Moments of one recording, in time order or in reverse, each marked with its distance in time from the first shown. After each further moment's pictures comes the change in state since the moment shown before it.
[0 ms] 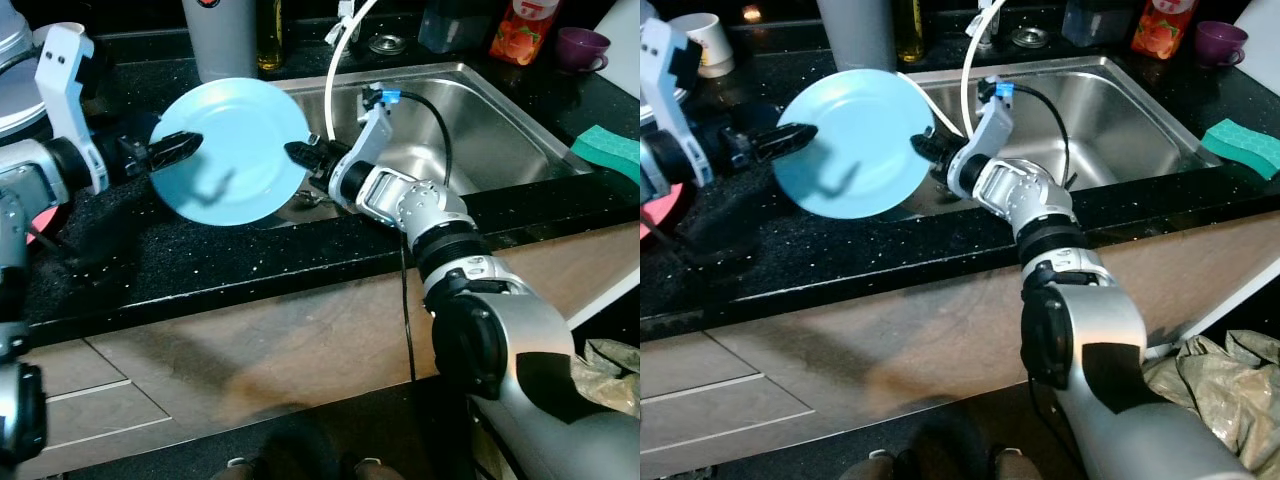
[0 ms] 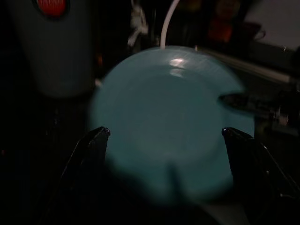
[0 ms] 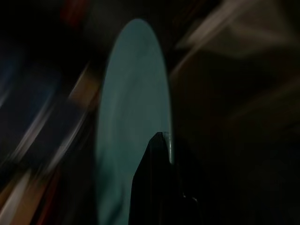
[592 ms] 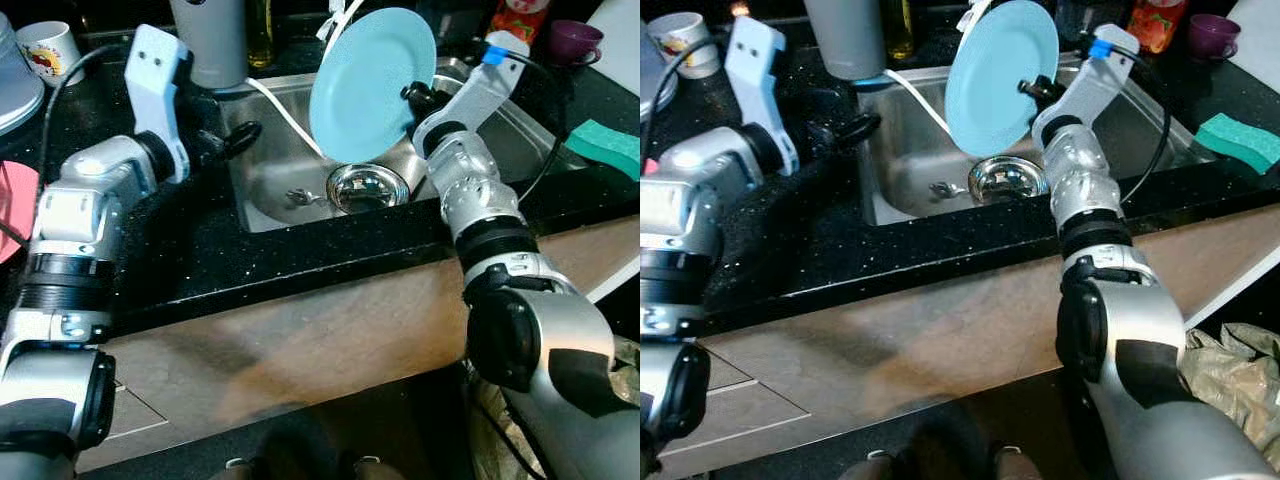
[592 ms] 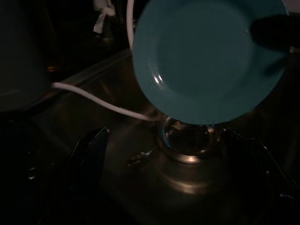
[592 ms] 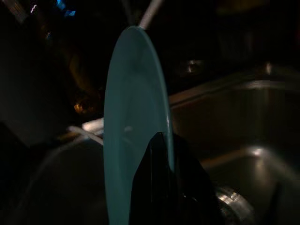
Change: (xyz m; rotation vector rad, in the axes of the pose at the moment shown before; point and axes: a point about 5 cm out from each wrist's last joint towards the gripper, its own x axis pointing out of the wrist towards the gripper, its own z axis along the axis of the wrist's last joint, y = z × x) left arm 0.046 -0.034 -0.031 0.093 0.067 -0.031; right arm -0.012 -0.009 0.047 -0.604 -0.275 -0.176
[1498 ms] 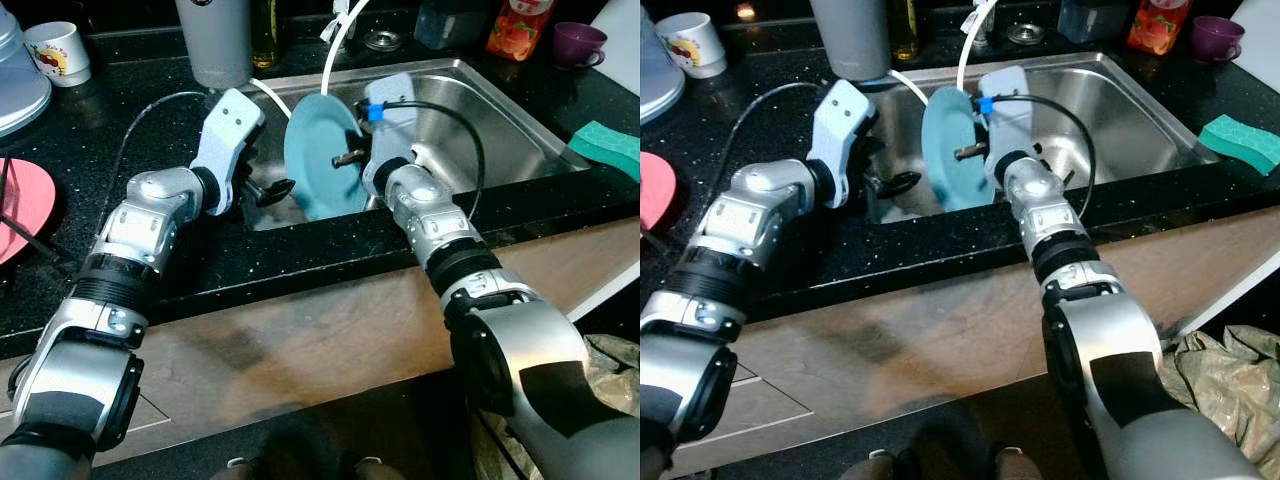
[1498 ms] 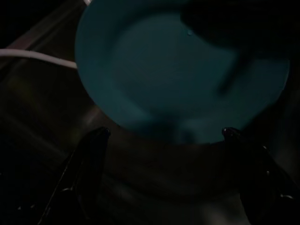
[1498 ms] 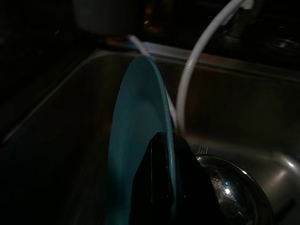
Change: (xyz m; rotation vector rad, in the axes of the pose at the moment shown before) left arm 0.023 -0.027 -0.044 0.210 0.227 -0.132; right arm -0.011 0.039 -0.053 -0.374 0.206 0.278
